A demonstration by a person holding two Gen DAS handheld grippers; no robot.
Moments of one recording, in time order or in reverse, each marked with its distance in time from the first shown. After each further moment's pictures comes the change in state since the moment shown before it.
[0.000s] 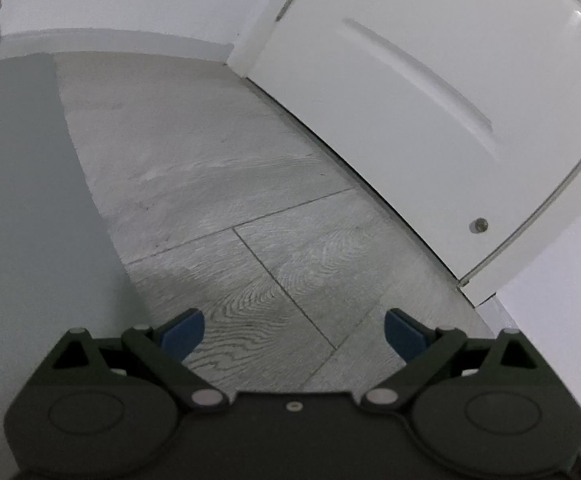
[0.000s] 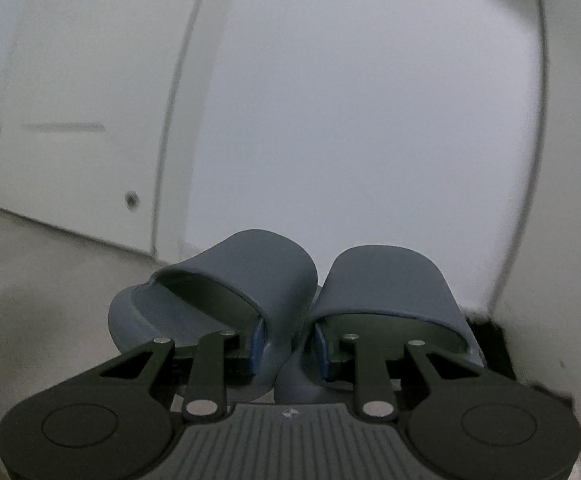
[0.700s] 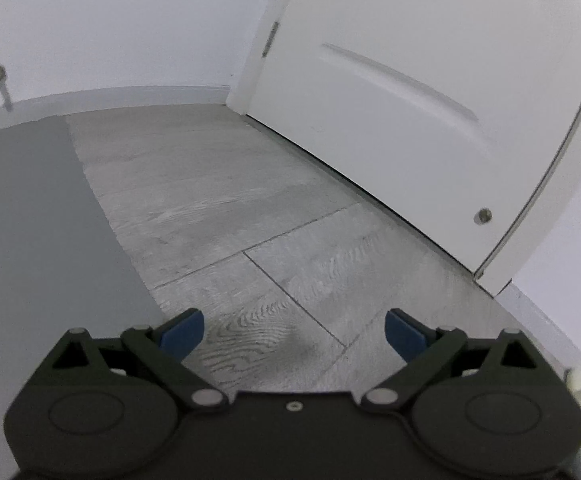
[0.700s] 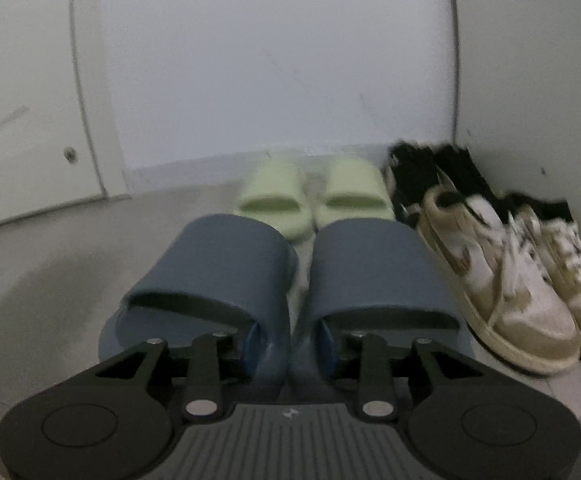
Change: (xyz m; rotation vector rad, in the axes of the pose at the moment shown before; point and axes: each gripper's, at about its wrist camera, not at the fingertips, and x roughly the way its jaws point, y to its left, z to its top) left arm -0.030 -0.036 -0.017 0.142 -0.066 0.101; right arm 0.024 -0.054 -0.079 0.310 0.273 0.011
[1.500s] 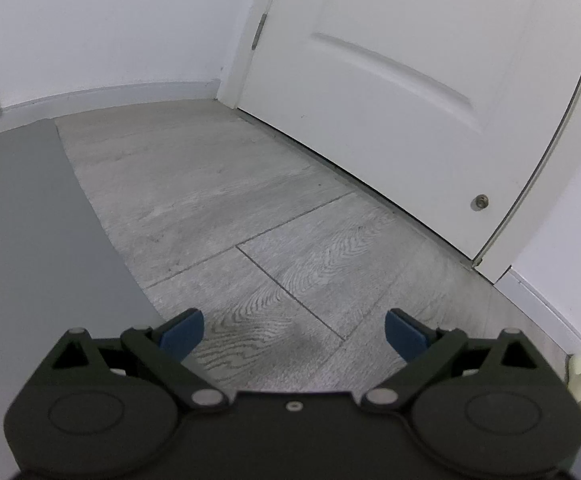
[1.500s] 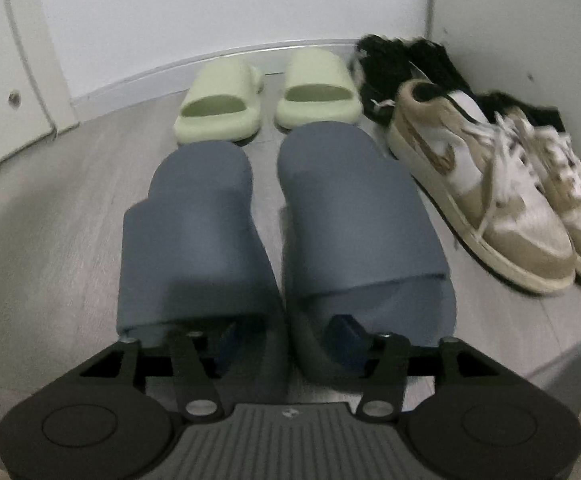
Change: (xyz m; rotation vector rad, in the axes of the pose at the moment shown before) left arm 0.001 -0.002 0.000 0.014 0.005 -0.007; right arm 0.025 -0.017 0.004 0.104 0.296 -0.097
